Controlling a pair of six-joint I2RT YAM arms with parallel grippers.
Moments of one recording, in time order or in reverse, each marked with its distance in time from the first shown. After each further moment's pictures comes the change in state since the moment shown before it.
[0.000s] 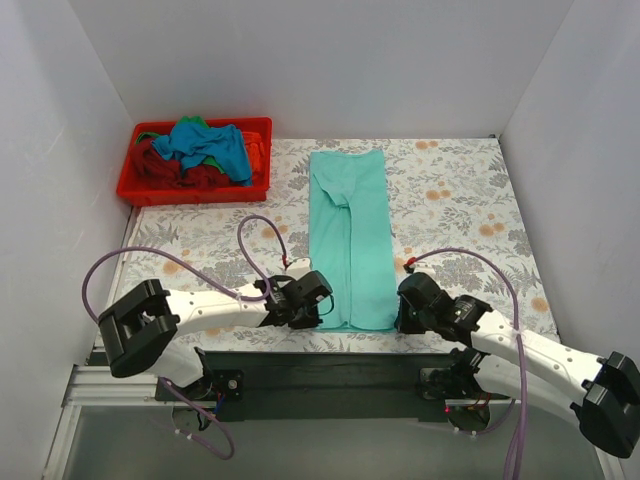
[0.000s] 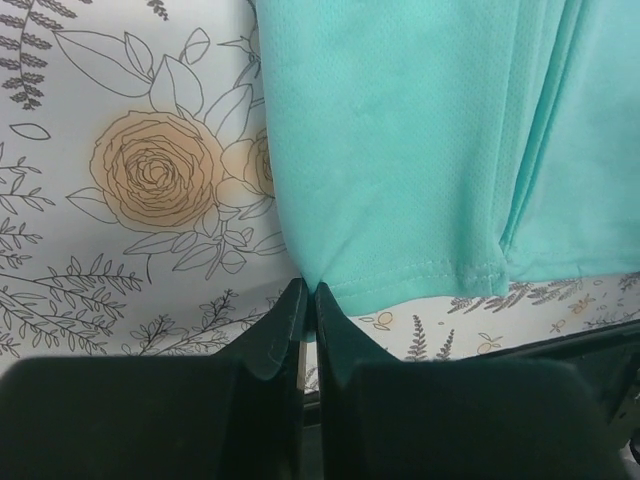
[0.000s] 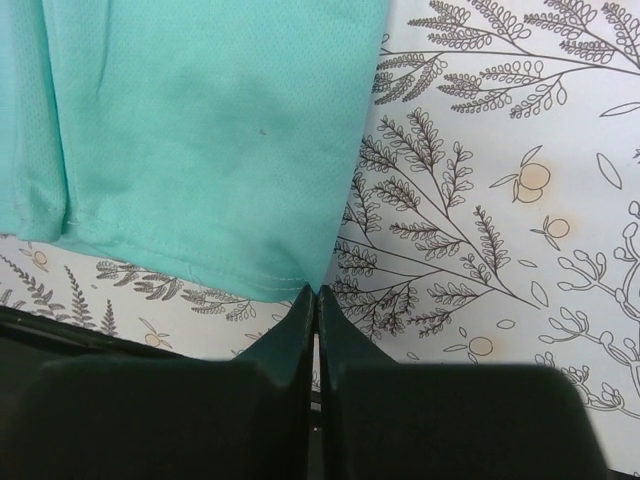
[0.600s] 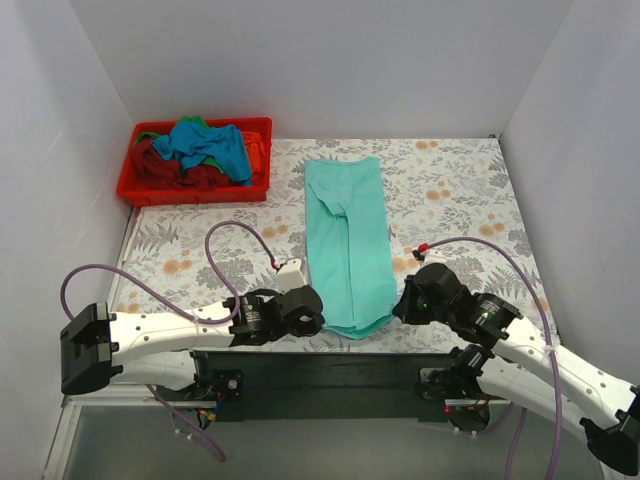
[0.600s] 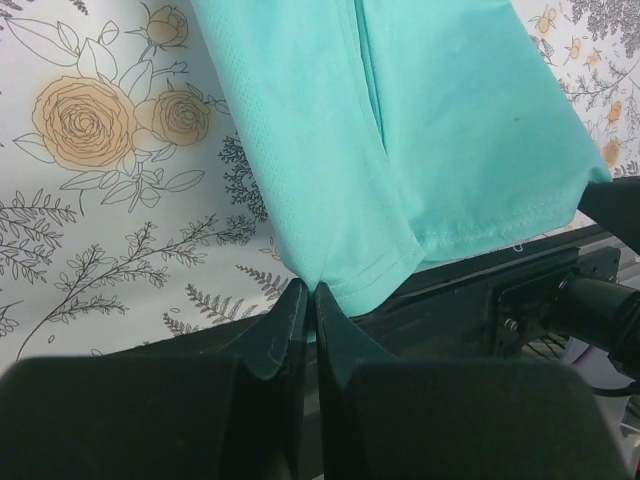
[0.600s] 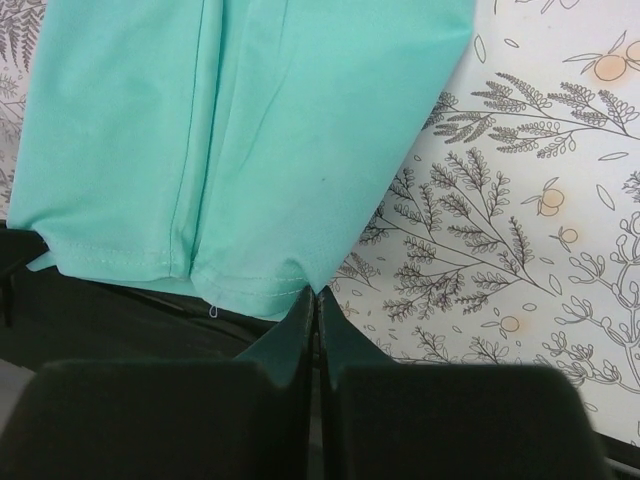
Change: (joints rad) left arm -0.163 -0.285 -0.028 -0.017 -0.159 -0.108; right arm 0.000 -0.159 0.160 -0.135 -0.029 -0.015
